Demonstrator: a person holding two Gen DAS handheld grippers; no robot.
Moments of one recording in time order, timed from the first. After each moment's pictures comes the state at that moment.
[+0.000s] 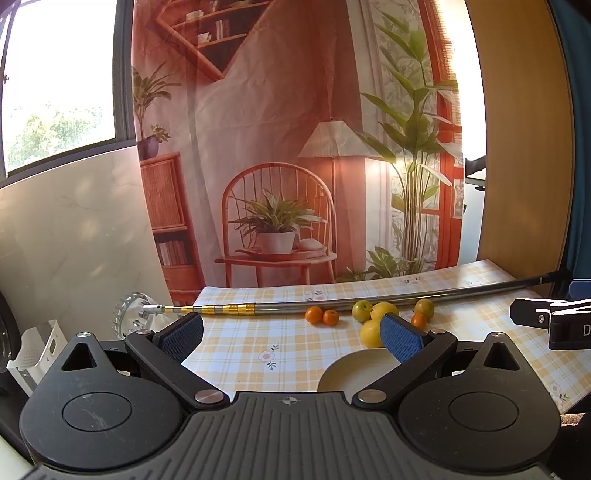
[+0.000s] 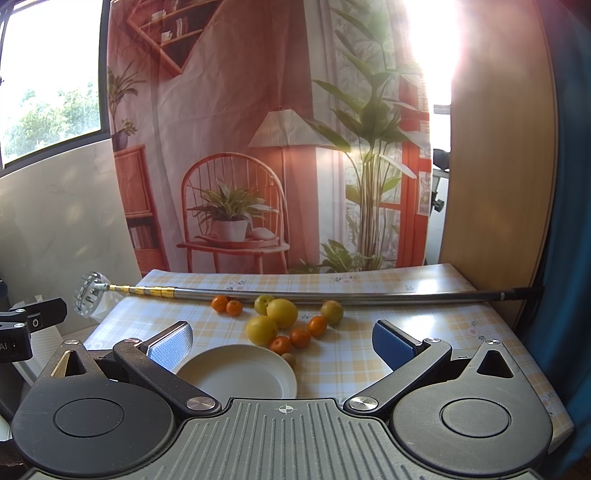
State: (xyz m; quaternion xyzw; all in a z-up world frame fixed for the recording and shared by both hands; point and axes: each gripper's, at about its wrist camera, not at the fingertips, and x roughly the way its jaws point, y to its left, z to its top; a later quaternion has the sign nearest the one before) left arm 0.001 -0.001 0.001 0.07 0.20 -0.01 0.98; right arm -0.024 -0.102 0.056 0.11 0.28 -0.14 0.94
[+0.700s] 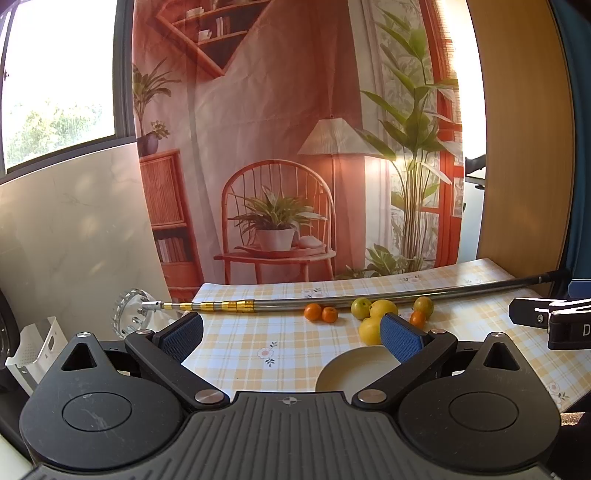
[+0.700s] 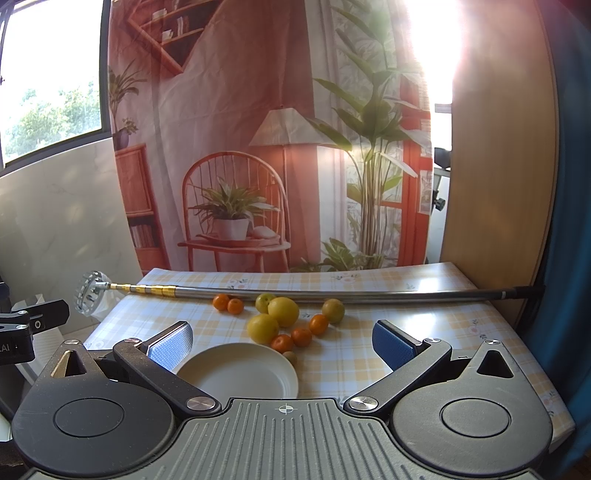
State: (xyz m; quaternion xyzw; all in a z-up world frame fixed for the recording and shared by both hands) left arm 0.001 -0.003 -0.001 0.07 0.20 -0.01 0.98; right arm -0.022 -0.102 0.053 0.11 0.29 -0.14 0.94
